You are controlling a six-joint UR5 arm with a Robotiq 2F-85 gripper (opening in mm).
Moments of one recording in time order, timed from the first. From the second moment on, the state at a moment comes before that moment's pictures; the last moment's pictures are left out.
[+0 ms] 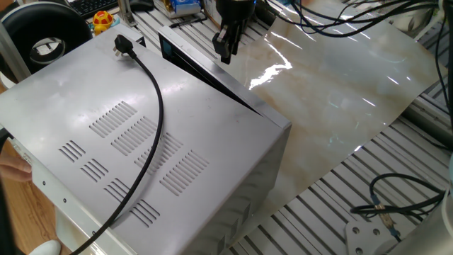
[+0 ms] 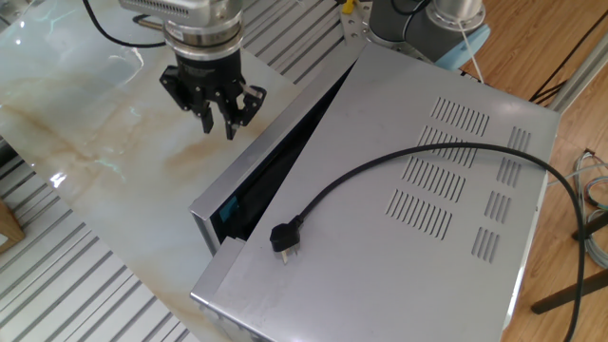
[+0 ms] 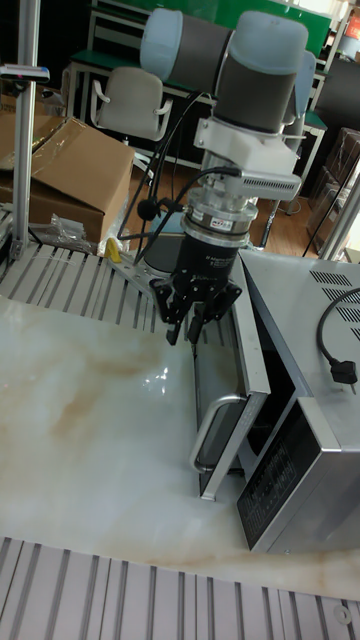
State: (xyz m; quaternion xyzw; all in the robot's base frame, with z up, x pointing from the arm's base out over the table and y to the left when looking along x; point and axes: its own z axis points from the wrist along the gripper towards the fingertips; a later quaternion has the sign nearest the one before) arm 0.550 0.011 0.221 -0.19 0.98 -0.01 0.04
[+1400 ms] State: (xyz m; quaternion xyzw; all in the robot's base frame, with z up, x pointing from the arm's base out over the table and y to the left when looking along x) arm 0.543 0.026 0.254 -0.21 0.98 -0.01 0.02
